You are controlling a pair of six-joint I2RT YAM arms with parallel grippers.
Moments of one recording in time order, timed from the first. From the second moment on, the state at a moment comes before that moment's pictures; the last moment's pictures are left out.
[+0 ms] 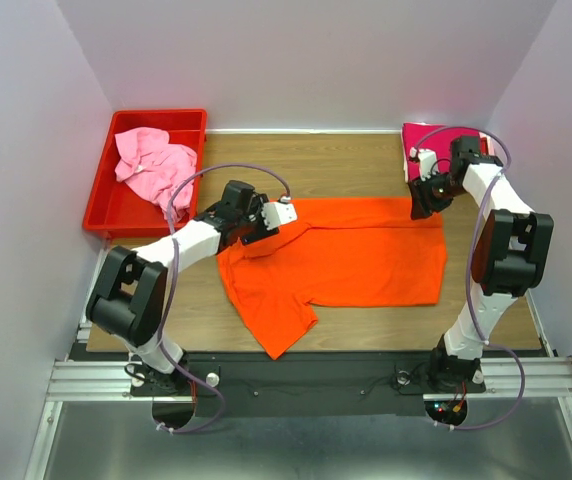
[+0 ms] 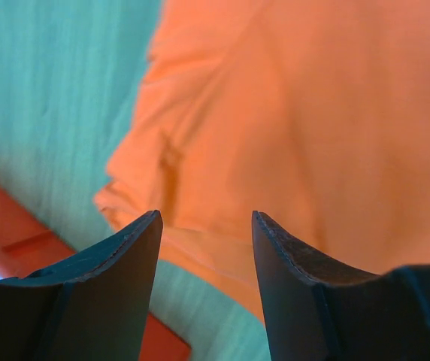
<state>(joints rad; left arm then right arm) -0.47 1.60 0.96 -0.10 0.08 0.85 -0.14 1.89 1.53 -0.86 -0.45 -0.62</state>
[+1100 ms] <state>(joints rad) -0.70 1.62 0.79 0.02 -0.25 0.87 -0.14 1.91 1.52 -0.86 -0.45 -0.62</state>
